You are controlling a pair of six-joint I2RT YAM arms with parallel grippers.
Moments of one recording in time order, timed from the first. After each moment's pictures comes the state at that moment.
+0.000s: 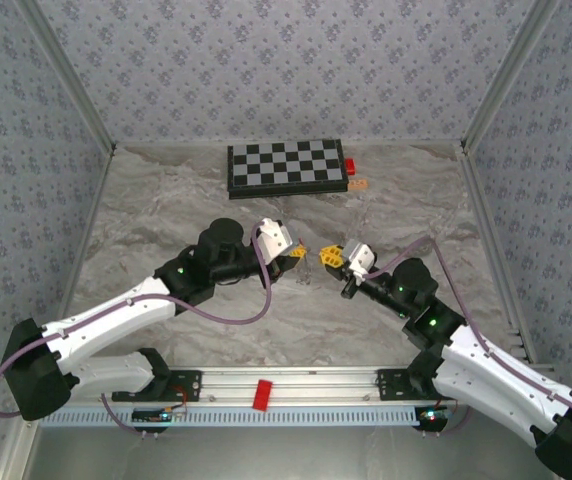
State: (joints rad) left arm -0.91 1.13 0.86 -0.02 0.27 0.15; right arm 0.76 0.67 0.43 0.23 -0.17 -0.25
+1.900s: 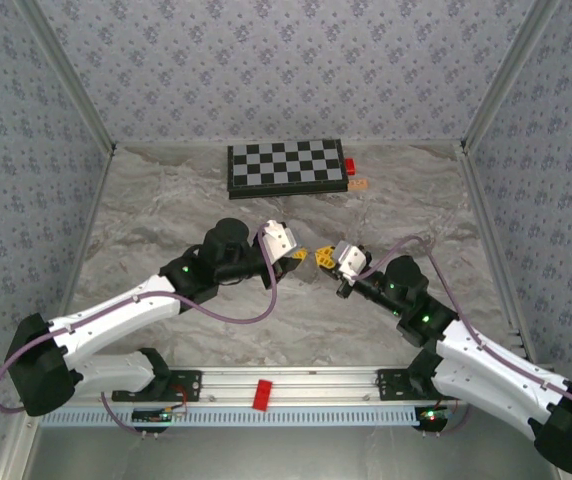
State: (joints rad) left arm -0.91 1.17 0.86 -0.03 0.26 0.18; right arm 0.78 0.73 0.43 0.25 -0.15 -0.33
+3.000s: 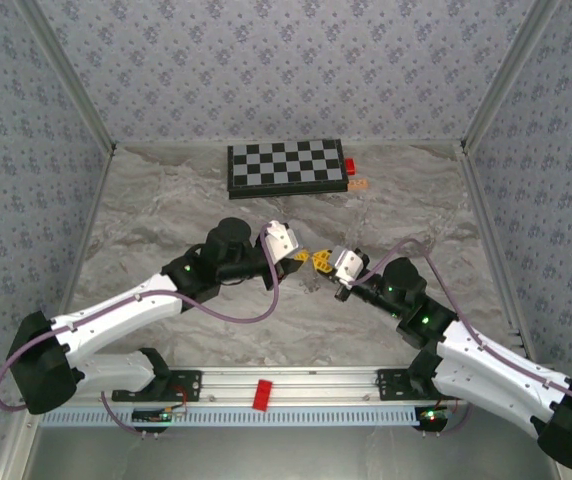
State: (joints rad) left arm -0.92 1.18 0.87 -0.04 0.29 0.17; right arm 0.82 0.73 0.43 0.23 -0.13 -0.36
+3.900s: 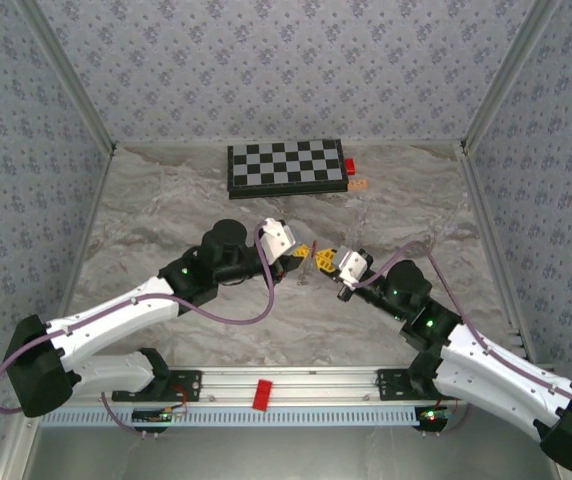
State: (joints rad) left arm -0.93 1.15 0.86 0.03 0.26 0.11; right arm 0.83 0.69 0.43 0.22 -0.09 -0.37
